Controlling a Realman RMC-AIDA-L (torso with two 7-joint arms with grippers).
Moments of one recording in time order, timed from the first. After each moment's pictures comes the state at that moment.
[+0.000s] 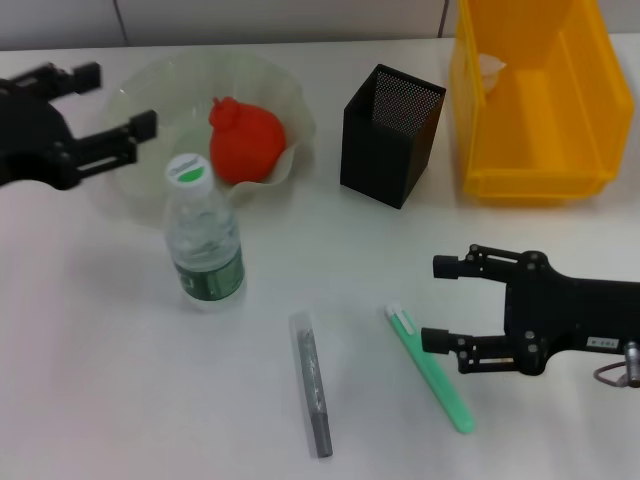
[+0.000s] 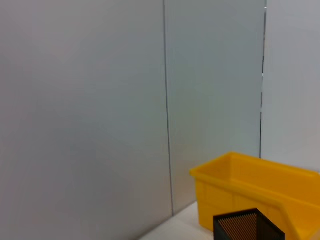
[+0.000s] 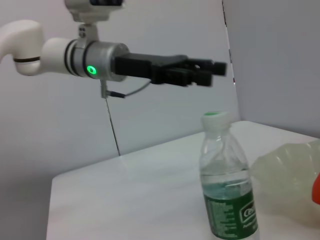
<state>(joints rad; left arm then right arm) 0.05 -2.07 1.20 1.56 1.61 1.21 -1.69 0.22 2.08 -1.13 -0.85 -1.64 -1.62 1.28</state>
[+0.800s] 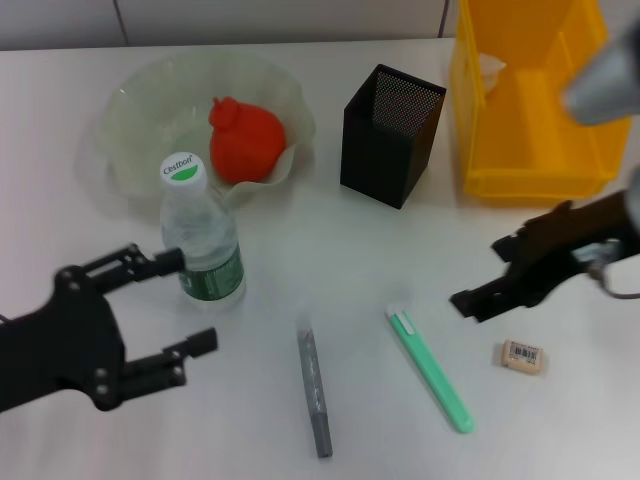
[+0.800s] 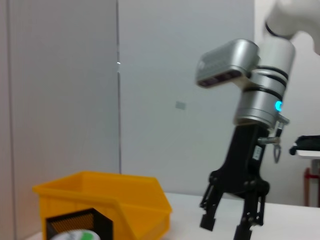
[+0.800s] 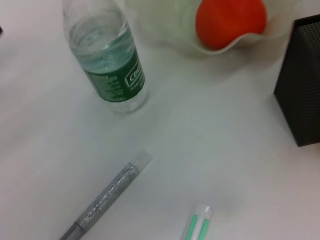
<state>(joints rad) 0.03 -2.07 1.12 1.00 1.44 1.70 -1.08 0.40 2.08 -1.51 -1.76 -2.47 -1.70 2.69</state>
